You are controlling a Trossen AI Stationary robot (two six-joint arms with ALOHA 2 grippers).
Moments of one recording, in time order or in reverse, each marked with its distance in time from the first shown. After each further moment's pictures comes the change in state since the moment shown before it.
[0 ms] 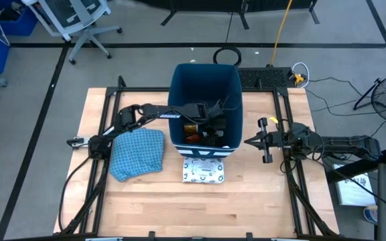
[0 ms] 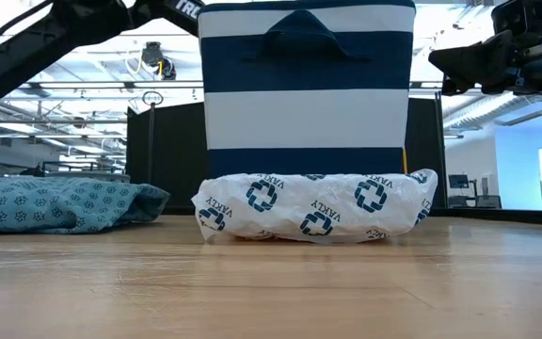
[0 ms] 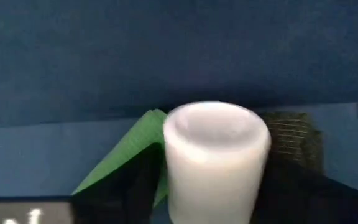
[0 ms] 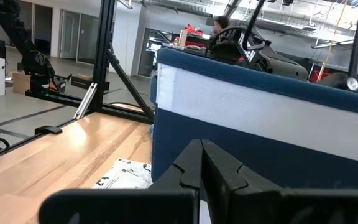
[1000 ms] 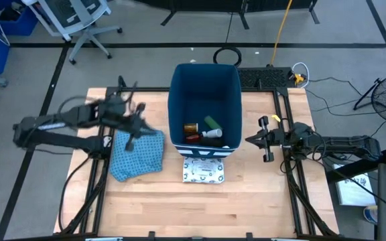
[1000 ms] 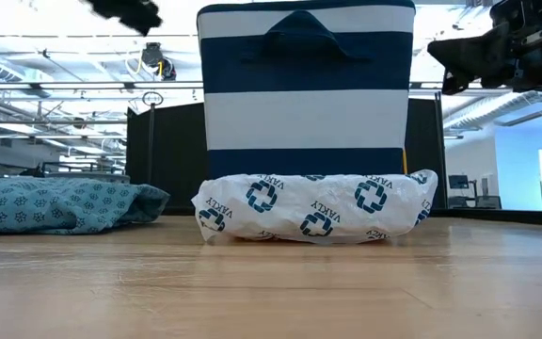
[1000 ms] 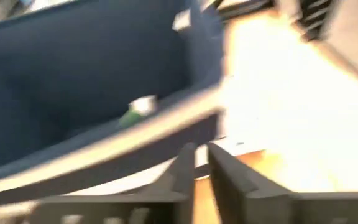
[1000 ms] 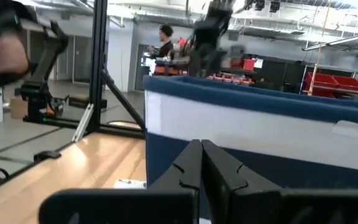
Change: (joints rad) left arm -0.060 -1.470 -0.986 0.071 0.092 0.056; right arm 0.000 0.000 0.000 0.059 0.026 0.088
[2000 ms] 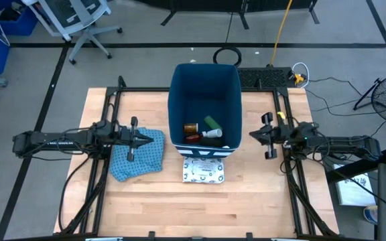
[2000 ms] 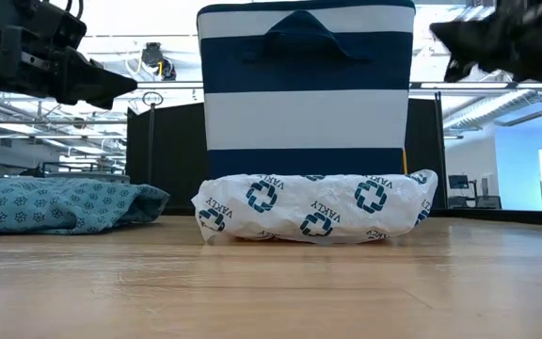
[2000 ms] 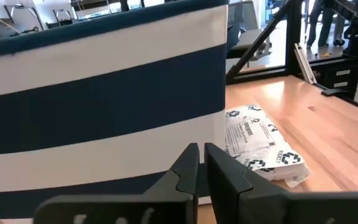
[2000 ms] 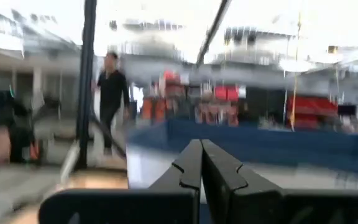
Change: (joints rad) left arm -0.025 -0.455 -0.844 0.844 -0.063 -0.180; right arm 0.001 0.001 0.001 0.145 0.056 0.061
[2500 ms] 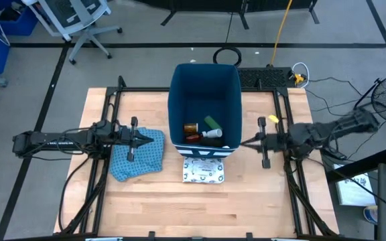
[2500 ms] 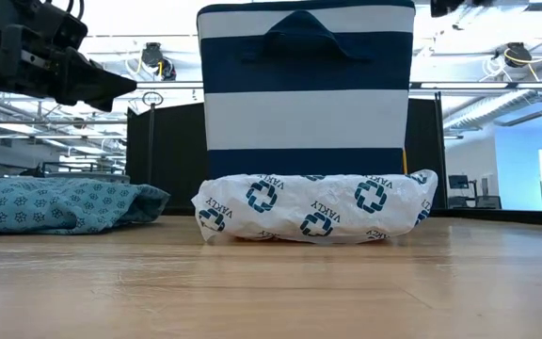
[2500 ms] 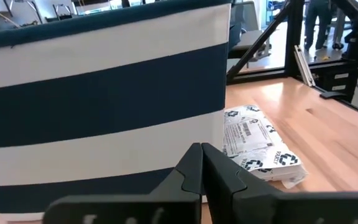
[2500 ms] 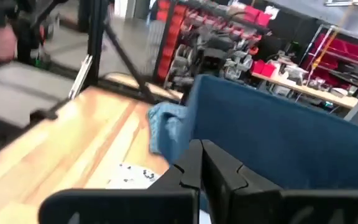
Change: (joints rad) left arm 0.000 0.000 0.000 -0.004 0.000 -0.029; right arm 0.413 0.341 0.550 -0.666 0.392 -0.214
